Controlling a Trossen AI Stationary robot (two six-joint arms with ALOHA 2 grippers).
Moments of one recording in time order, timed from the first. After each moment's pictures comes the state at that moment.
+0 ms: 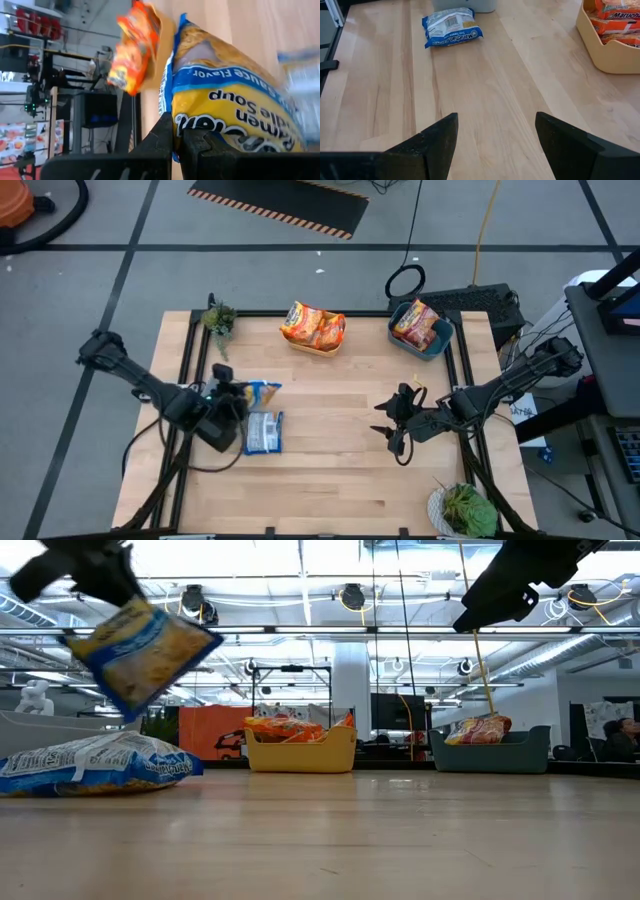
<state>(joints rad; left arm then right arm) -0.56 1.19 0.97 -1.18 -0.94 -0.20 0.45 1.13 0.74 -0.37 0.50 0.53</state>
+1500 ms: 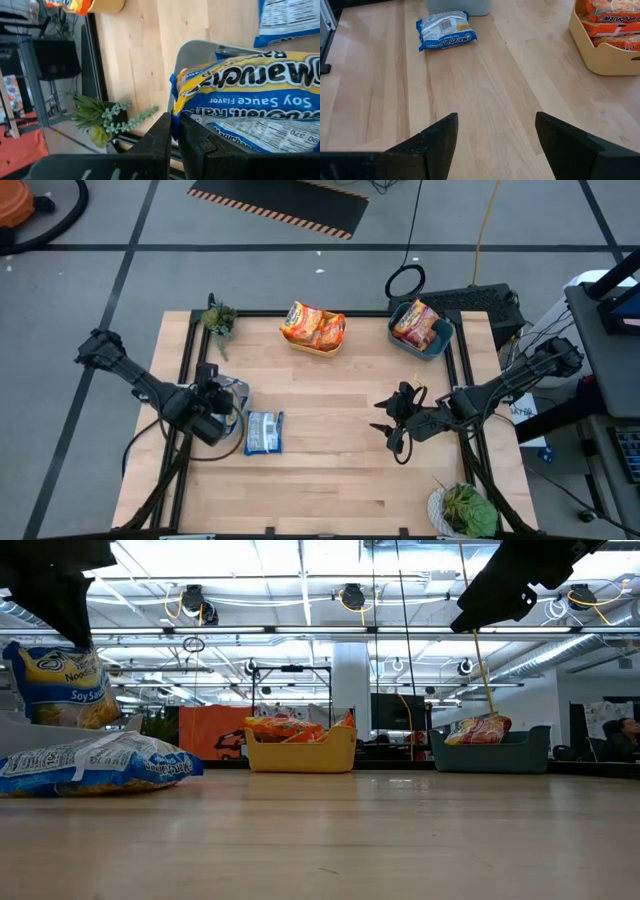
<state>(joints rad) -0.57 1.17 0.97 -1.57 -0.62 -0.47 0.44 1.13 0.74 -0.37 0.53 0.53</state>
